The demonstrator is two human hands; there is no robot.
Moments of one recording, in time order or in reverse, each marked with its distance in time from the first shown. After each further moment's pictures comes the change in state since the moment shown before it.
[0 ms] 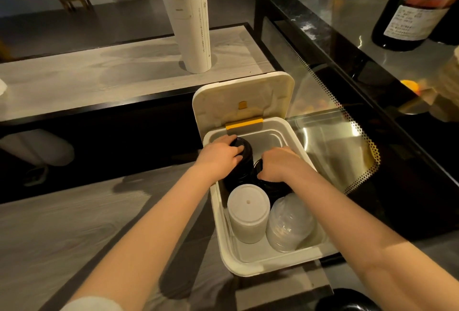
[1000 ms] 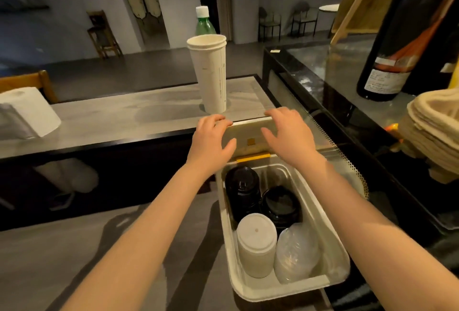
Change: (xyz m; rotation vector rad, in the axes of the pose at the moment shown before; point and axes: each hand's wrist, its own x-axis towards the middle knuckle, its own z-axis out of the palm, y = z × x) left_hand -0.043 -0.003 -0.106 -0.276 0.667 -0.004; right_hand -0.046 0.008 -0.100 0.373 0.921 -0.184
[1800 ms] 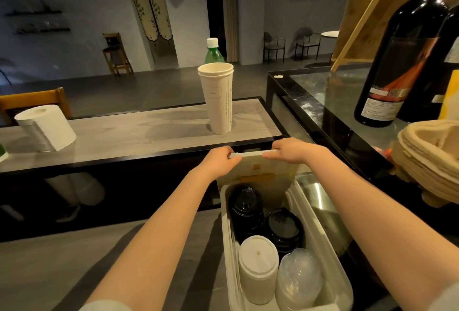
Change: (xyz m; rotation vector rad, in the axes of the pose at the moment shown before) left_hand 0.027 0.002 0.000 -0.132 -0.451 -0.387; right_hand 0.042 0.018 -0.014 -0.058 -0.709 0.112
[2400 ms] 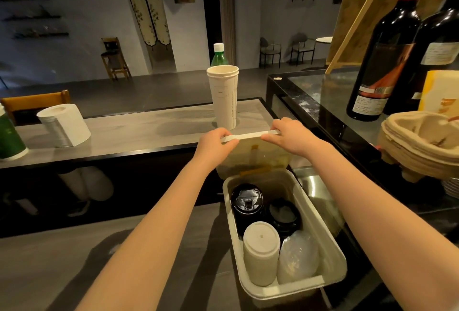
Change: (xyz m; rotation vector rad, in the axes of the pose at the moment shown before) left_hand -0.056 0.006 -0.033 -0.152 0.296 0.080; right_hand -0.049 -0.035 -0.006 0.014 0.407 -0.084
